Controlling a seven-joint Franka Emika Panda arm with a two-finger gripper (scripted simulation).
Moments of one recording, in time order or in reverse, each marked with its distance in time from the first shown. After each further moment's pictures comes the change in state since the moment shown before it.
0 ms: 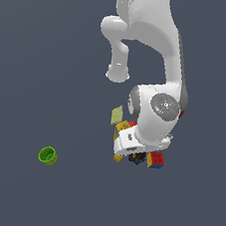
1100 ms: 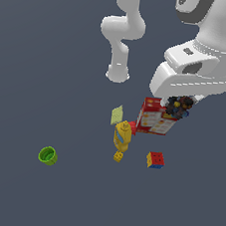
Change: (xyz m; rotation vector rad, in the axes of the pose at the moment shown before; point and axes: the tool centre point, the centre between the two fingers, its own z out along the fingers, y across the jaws) arm -0.043 -0.078 -0.245 -0.001 0.003 -0.001
